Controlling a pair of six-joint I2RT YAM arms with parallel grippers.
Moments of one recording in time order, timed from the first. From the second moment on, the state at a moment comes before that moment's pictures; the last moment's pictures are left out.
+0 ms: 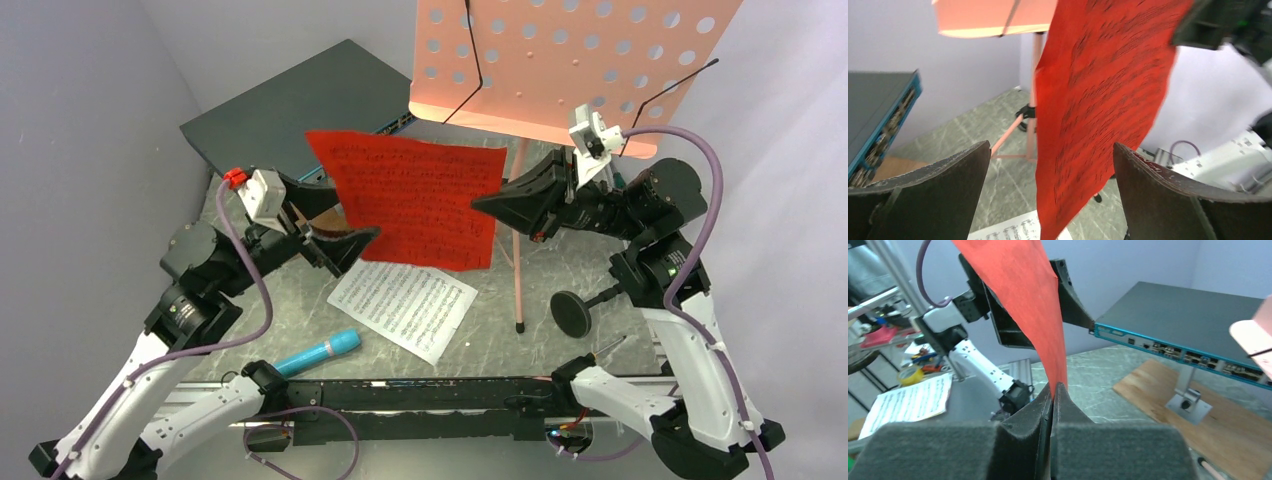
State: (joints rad) left arm -0.67 0.74 1.11 -0.13 0.24 -0.24; right arm 0.47 0.97 1.51 -0.27 -0.85 0.33
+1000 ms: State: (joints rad) left arm -0.67 0.74 1.06 0.16 0.45 -0.48; right arm 0.48 1.03 1.17 0.60 -0.97 0.80
